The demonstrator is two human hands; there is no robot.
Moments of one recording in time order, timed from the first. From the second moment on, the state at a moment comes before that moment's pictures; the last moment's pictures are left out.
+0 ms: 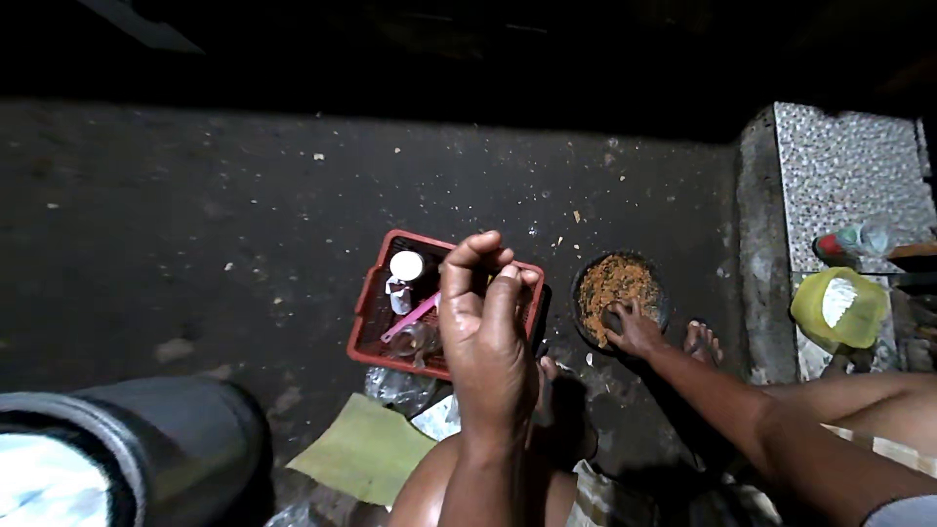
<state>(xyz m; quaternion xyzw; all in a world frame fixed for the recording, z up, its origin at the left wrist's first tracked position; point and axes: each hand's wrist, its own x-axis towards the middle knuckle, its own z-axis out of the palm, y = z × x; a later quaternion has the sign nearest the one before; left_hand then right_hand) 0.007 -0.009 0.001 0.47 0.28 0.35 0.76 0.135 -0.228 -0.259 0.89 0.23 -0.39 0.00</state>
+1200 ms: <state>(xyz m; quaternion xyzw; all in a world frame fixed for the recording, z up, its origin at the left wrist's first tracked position) 0.000 -0.007 -0.001 0.48 0.26 0.35 0.76 0.191 -0.199 -0.236 0.92 0.12 -0.36 -0.07</state>
